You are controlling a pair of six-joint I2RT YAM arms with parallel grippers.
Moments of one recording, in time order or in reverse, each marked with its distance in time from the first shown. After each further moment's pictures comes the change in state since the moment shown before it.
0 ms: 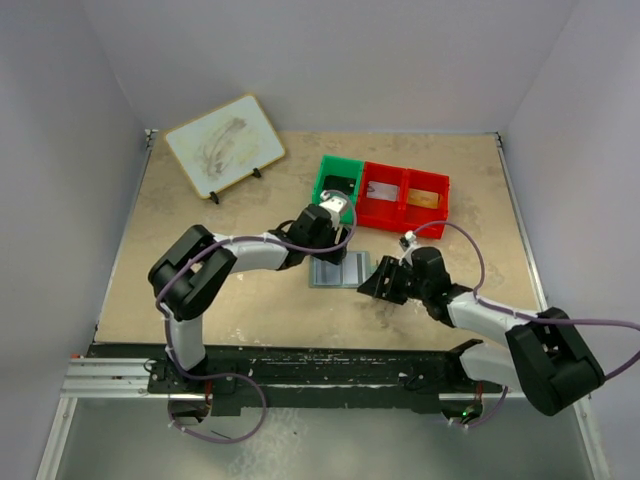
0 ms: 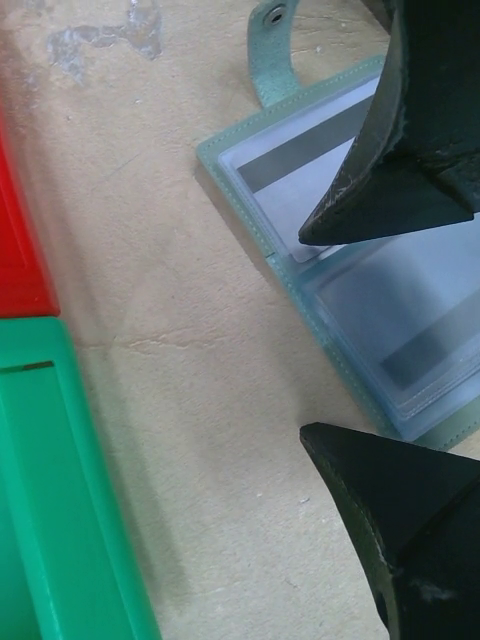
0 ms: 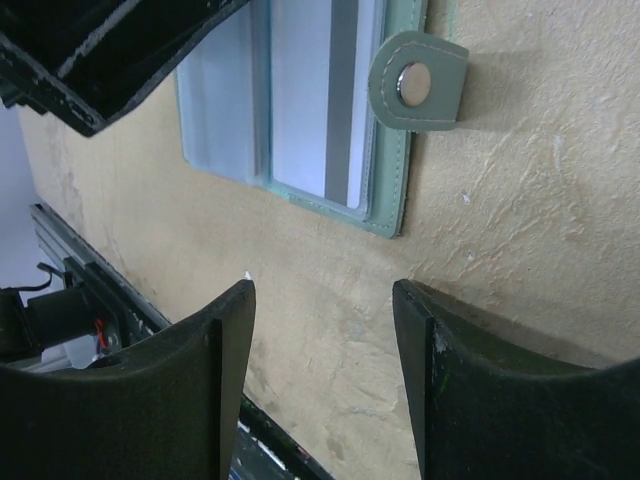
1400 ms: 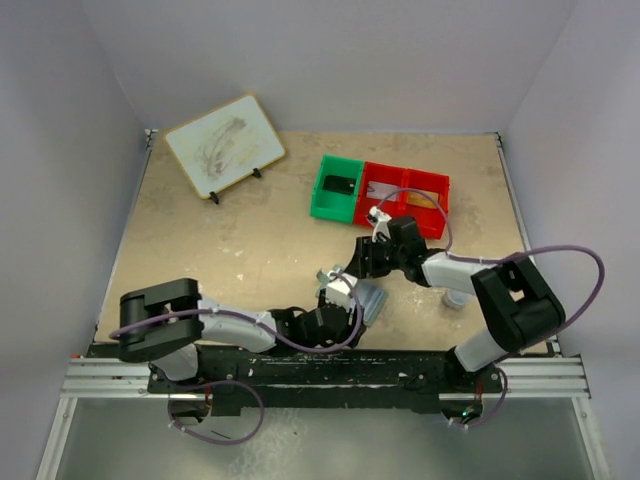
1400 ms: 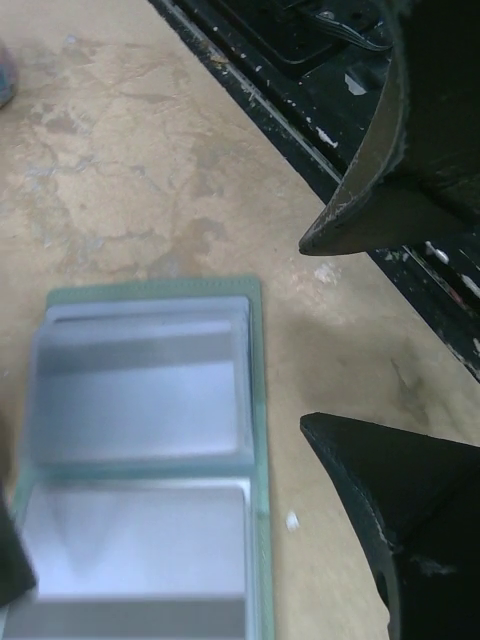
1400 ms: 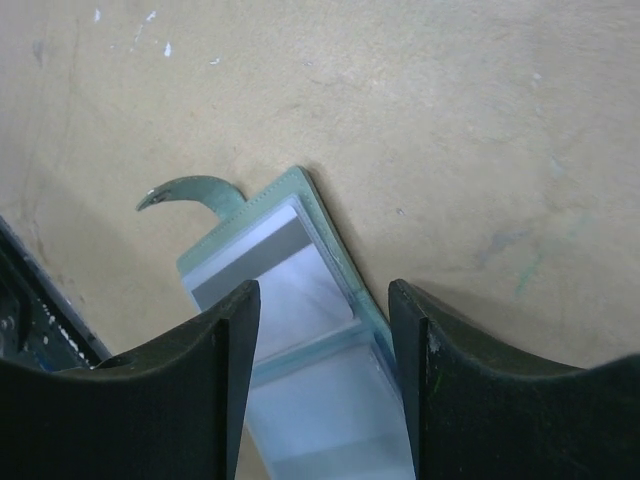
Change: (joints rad) left arm -0.604 -0.257 -0.414 0.257 -0.397 -0.438; right arm 0.017 0.382 0.333 -0.025 -0.101 -0.369
